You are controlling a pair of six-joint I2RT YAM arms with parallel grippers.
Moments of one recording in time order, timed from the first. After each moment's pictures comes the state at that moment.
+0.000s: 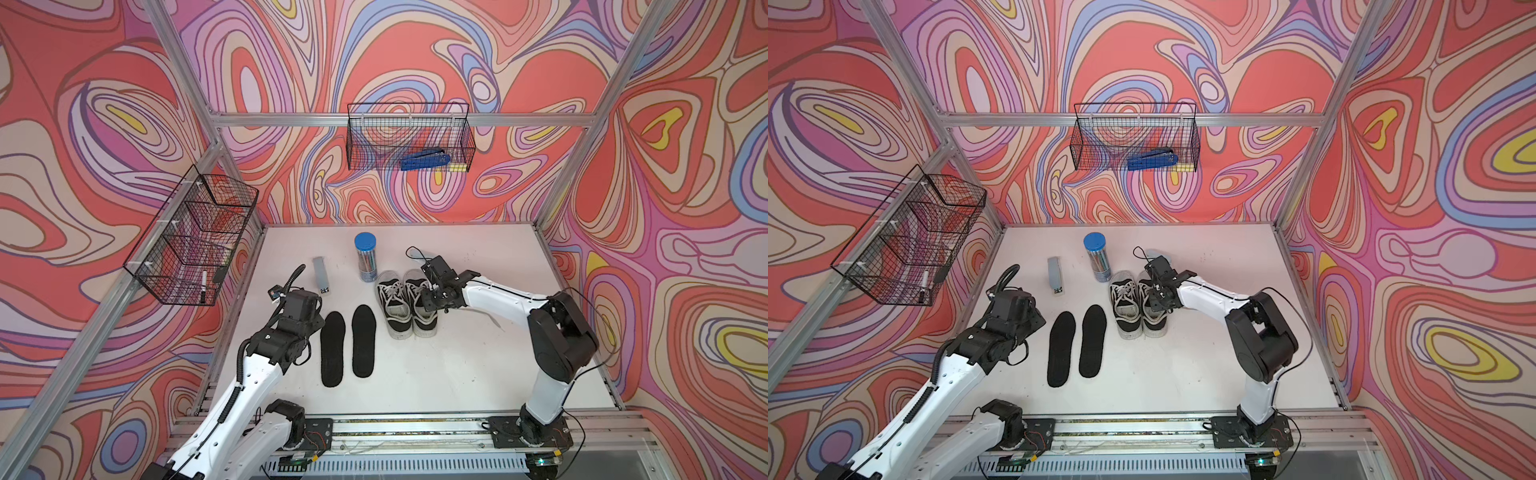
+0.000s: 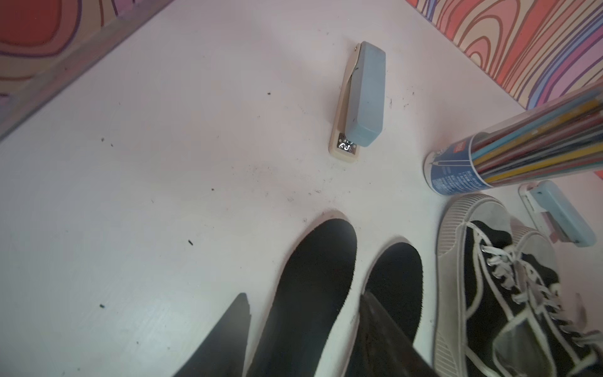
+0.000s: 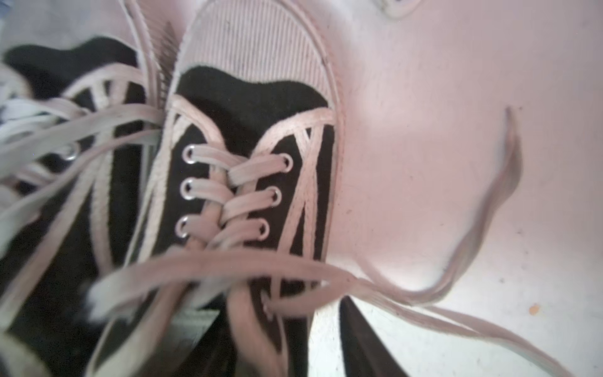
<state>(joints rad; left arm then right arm) -0.29 0.88 0.70 -0.69 -0.38 -0.82 0.58 1.72 1.18 -0.54 0.12 0.31</state>
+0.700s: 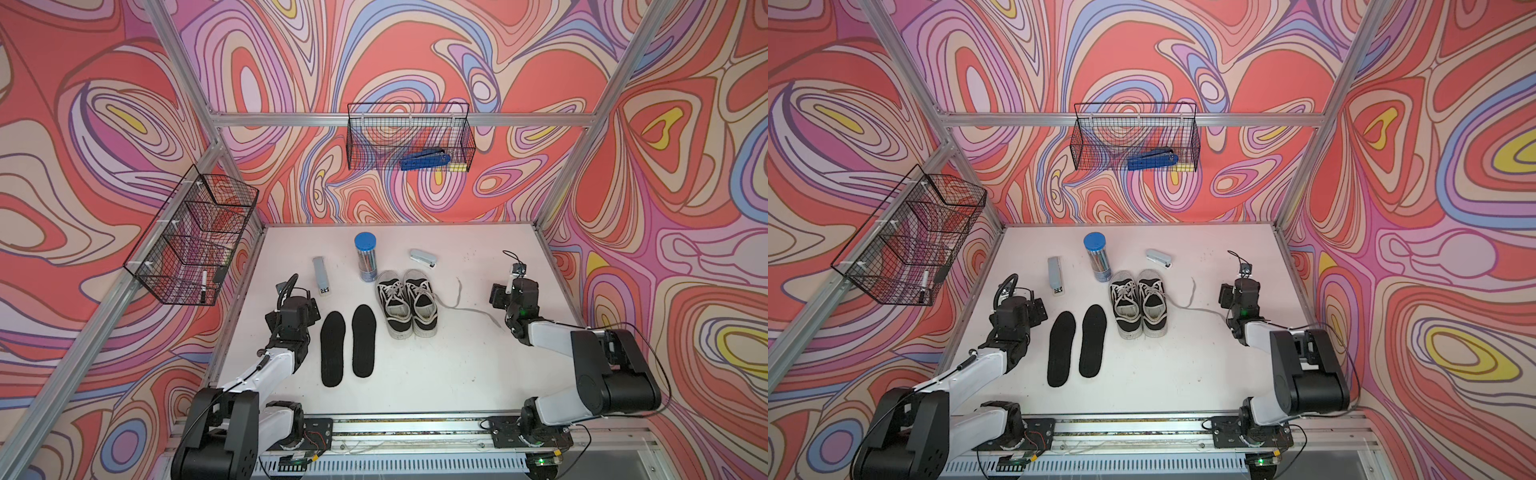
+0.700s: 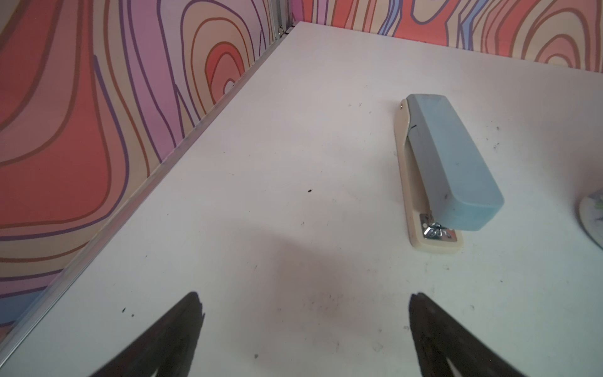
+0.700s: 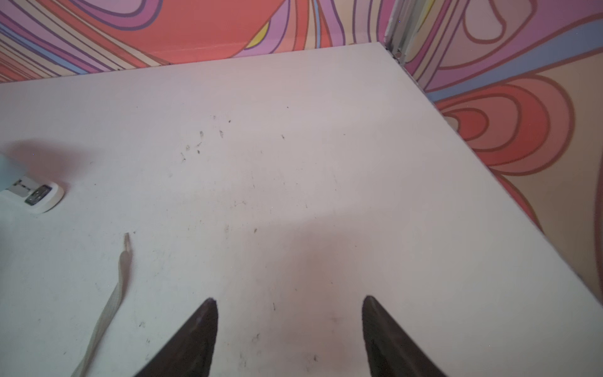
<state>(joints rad) -0.05 1.21 0.34 0.31 -0.41 -0.26 0.01 1.55 0.48 0.58 0.15 0.07</state>
